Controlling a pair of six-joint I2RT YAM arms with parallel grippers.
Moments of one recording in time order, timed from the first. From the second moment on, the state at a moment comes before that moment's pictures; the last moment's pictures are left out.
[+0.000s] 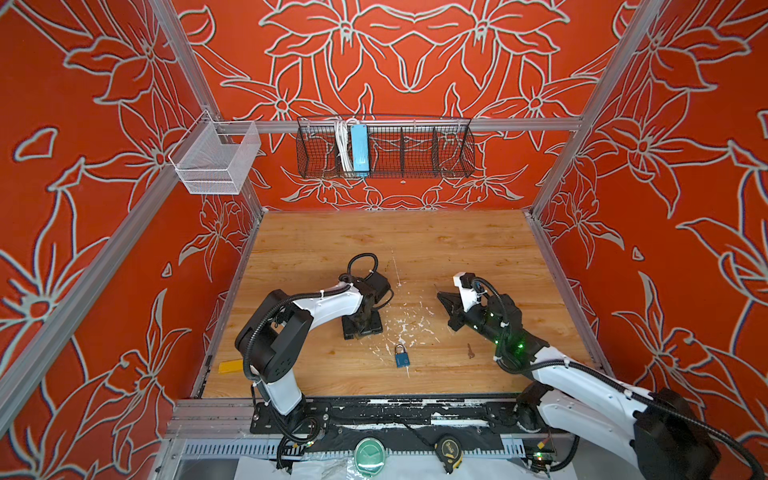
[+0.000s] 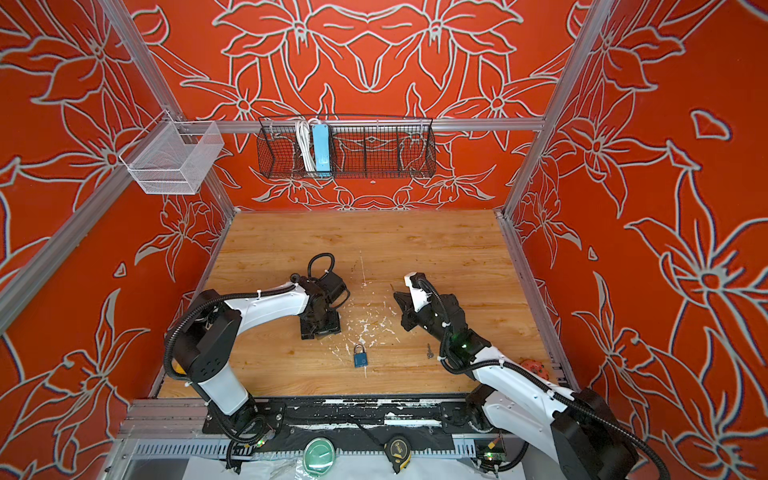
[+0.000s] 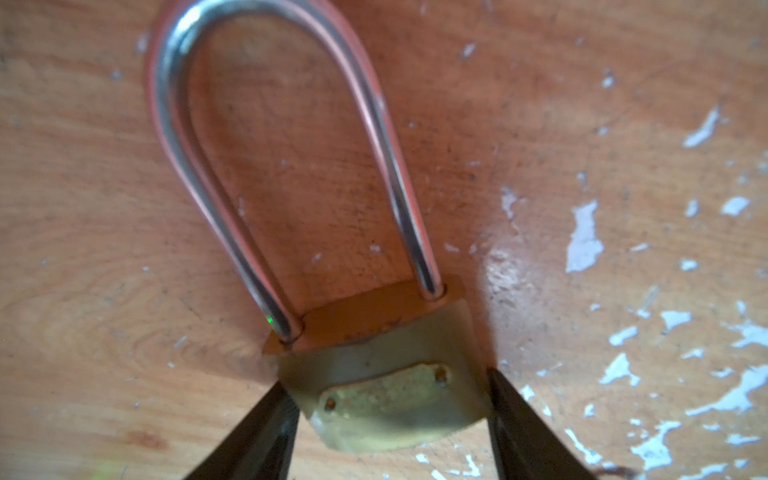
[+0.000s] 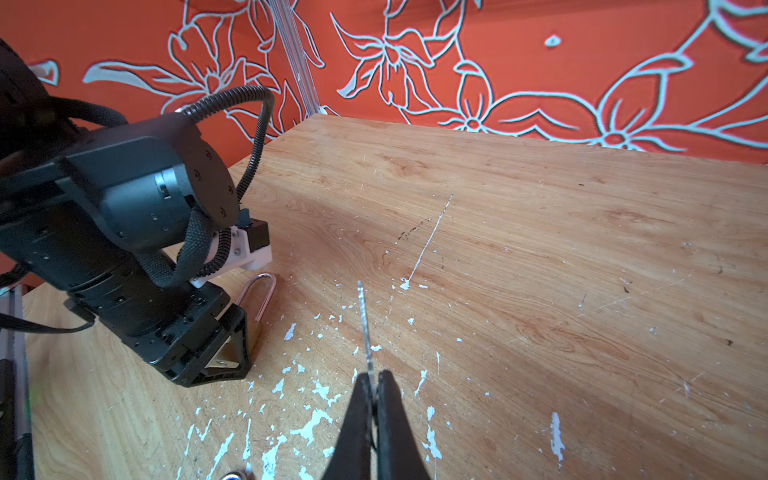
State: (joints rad) left arm -0.60 1.72 1.03 -0.84 0.01 -0.88; right arm 0.59 0.96 0.34 0.37 -0.14 0.18
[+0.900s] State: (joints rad) left arm -0.56 1.68 0.97 -0.78 -0.01 -1.11; right arm 0.58 0.99 0.34 0.37 -0.13 0.17
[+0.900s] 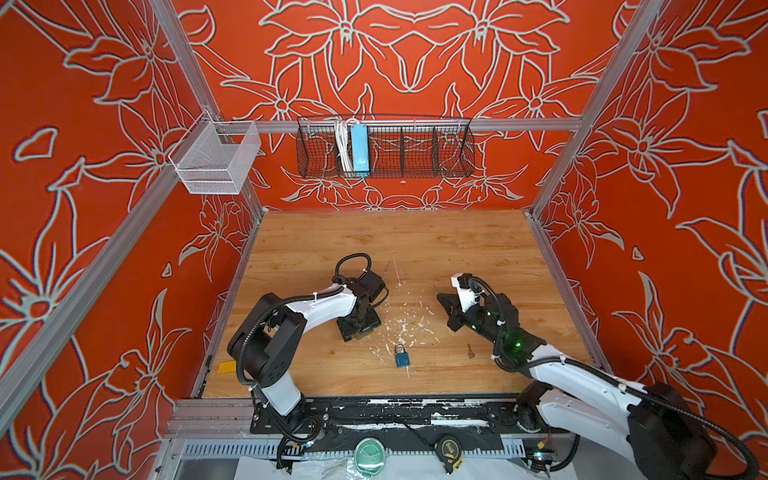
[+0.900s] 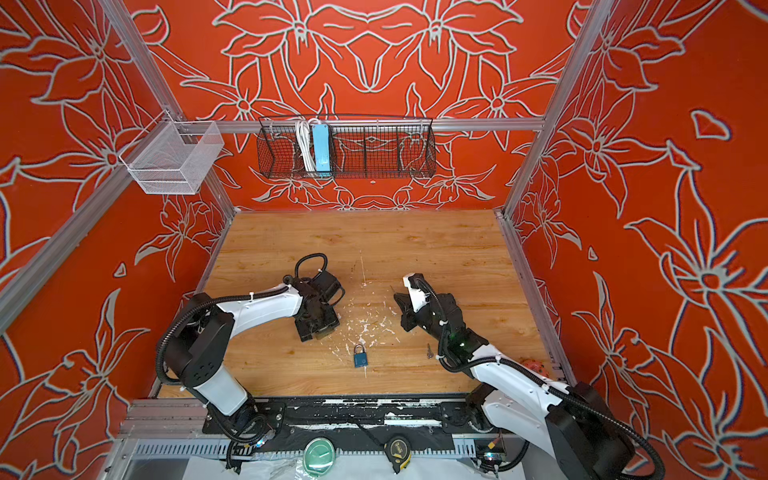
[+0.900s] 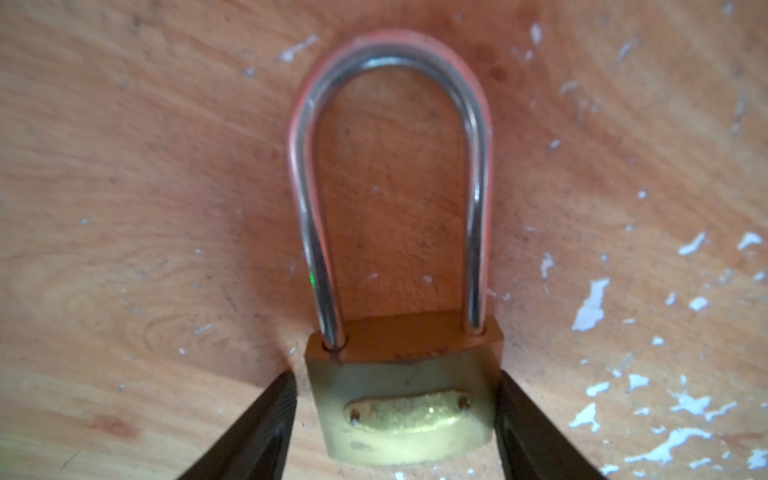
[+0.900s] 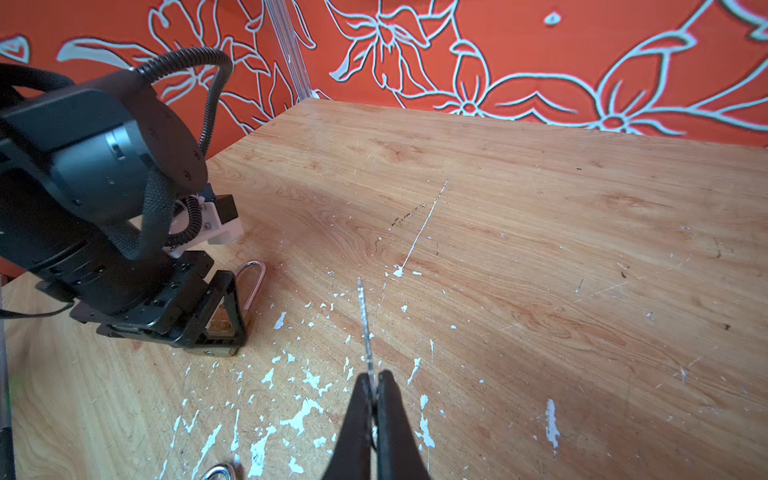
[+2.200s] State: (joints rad) left arm -0.56 1.71 1.01 -0.84 -0.05 -1.09; right arm 0.57 1.00 0.34 0.37 -0.13 0.17
